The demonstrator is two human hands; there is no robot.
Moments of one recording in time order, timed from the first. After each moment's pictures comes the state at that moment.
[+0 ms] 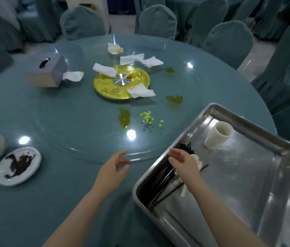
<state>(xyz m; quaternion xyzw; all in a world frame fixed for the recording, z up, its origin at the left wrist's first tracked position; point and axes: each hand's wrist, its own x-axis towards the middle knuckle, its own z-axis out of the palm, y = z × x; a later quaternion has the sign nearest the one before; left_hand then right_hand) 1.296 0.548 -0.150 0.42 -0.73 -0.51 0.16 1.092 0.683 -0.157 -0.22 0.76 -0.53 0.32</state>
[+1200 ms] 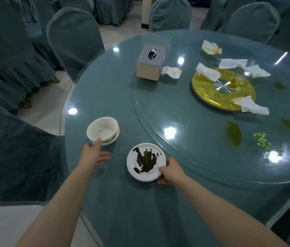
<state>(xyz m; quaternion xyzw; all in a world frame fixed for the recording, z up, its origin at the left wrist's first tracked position) 1.642 0.259 -0.179 0.69 -0.34 -0.58 0.27 1.407 0.383 -0.199 -0.22 0.78 -0.25 0.53</state>
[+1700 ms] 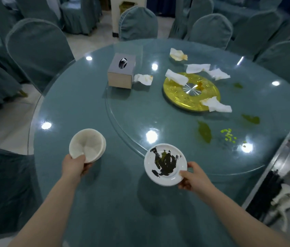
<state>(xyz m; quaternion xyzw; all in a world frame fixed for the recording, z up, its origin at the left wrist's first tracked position) 1.614 0.249 -0.187 0.69 -0.37 -0.55 0.29 1.310 0.470 -0.166 -0.16 0.77 -0.40 0.48</state>
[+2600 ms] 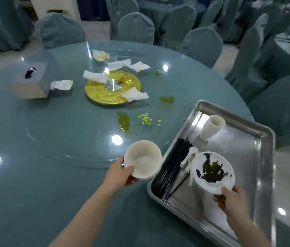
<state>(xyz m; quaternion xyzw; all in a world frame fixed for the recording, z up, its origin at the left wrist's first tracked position) 1.327 0.519 -0.127 0.44 -0.61 -0.65 0.06 1.148 0.807 -0.164 0.17 0.78 -0.57 0.20</state>
